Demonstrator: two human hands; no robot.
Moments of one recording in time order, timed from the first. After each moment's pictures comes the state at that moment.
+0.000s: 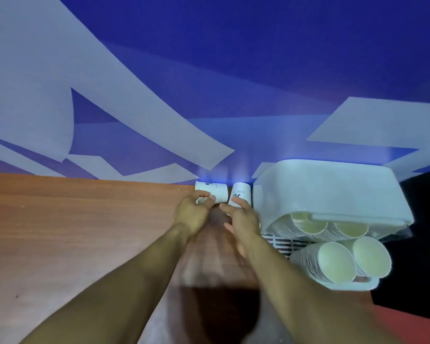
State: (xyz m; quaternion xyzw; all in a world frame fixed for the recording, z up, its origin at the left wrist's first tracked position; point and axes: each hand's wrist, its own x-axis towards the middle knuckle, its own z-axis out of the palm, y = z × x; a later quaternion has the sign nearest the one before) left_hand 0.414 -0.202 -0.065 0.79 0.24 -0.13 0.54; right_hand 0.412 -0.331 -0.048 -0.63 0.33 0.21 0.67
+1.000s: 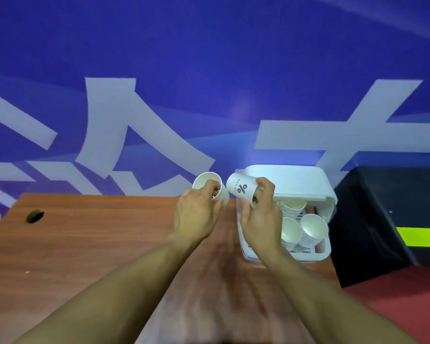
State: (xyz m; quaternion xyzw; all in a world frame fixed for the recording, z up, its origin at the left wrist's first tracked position) left_hand 0.298 -0.254 0.100 0.96 -0.05 0.18 0.22; right_hand 0.296 -0.406 0.099 -0.89 -0.03 -0.21 0.40
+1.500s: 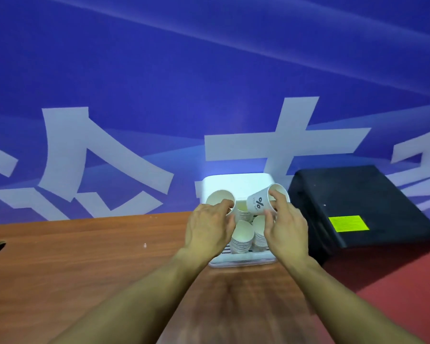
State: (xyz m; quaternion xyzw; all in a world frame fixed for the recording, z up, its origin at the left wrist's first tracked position) left_hand 0.259 -0.391 0.132 0.94 -0.15 0.25 0.18; right_hand 0.261 -0.573 0.114 -0.93 -0.01 -0.26 0.25
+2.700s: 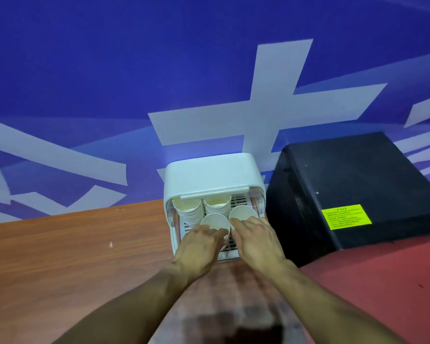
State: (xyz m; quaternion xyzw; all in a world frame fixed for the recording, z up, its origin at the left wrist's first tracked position) left_hand 0.316 -0.438 0.012 0.95 -0.27 -0.02 0.14; right_hand 0.311 -0.615 0.011 -0.98 -0.16 -0.08 0.12
